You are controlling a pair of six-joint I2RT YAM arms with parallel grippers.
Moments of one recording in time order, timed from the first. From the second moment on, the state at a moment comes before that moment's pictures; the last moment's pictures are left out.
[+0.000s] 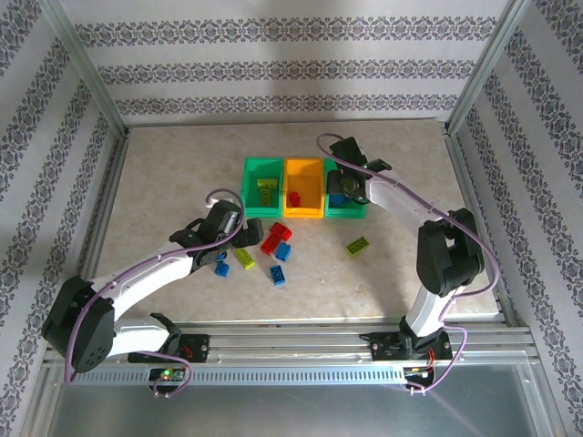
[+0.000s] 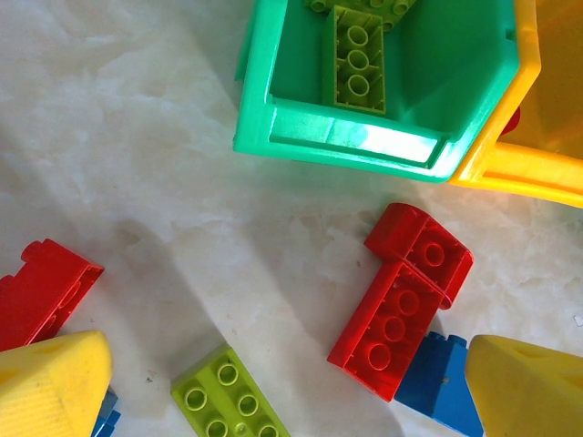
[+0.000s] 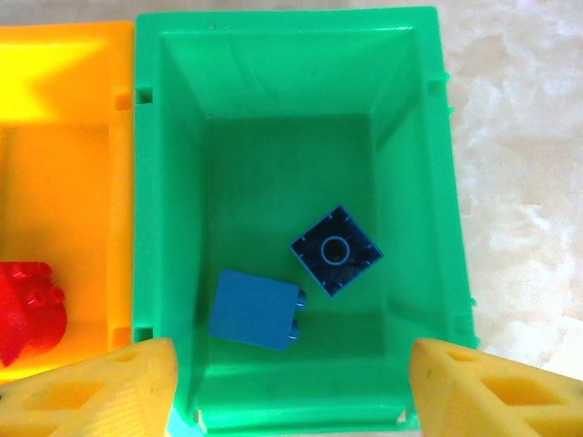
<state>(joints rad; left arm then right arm) -0.58 1.25 0.73 -0.34 -0.18 -0.69 0.40 1.73 1.34 -0.64 0.23 0.44</state>
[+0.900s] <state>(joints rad) -0.58 1.17 0.72 -0.37 -0.29 -0.73 0.91 1.72 1.17 -0.65 0.19 0.79</state>
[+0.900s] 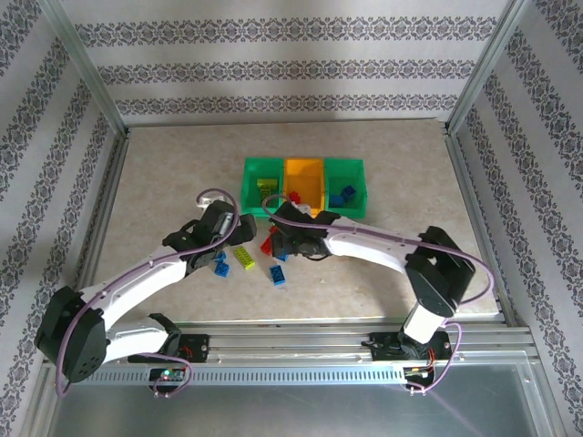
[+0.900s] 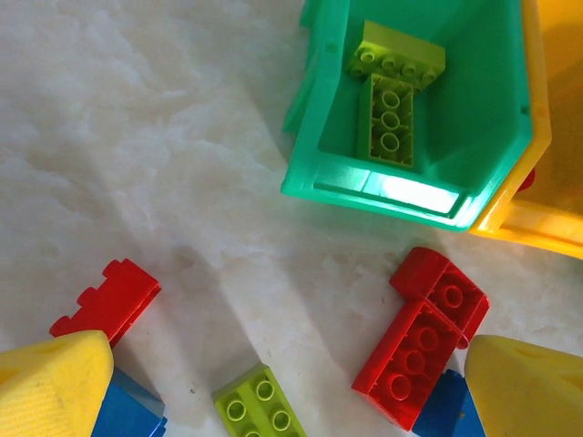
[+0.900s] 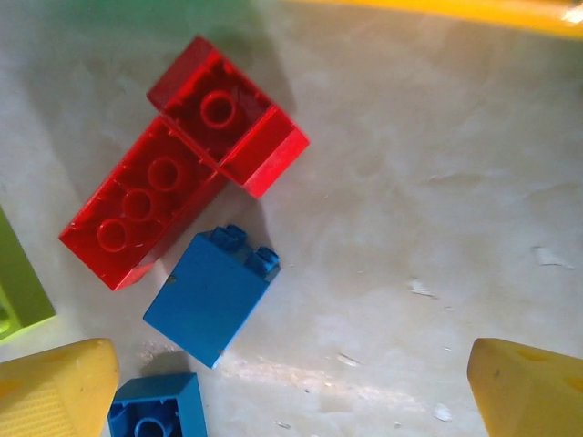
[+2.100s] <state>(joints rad) -0.57 1.12 0.70 -0.39 -0.31 -0.74 0.91 1.89 1.20 -0.63 0.13 0.85</state>
